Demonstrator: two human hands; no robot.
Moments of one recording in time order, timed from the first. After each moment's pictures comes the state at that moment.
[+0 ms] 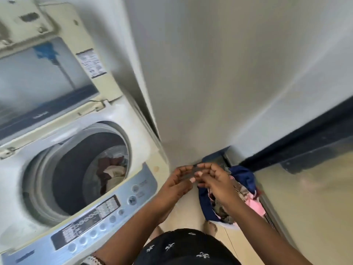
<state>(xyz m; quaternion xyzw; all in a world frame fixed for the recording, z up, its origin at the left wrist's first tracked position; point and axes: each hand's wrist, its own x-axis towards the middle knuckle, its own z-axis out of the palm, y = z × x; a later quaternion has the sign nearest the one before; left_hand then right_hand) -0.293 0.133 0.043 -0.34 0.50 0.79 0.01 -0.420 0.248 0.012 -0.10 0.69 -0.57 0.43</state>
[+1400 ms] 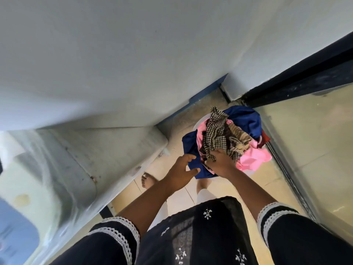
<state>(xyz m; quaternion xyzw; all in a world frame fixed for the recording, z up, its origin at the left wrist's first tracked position) -0.400 0.217 -0.250 -0.39 0.65 0.57 0.32 -0.513 0.357 -0.326 -0.14 0.83 -0.11 0.53</state>
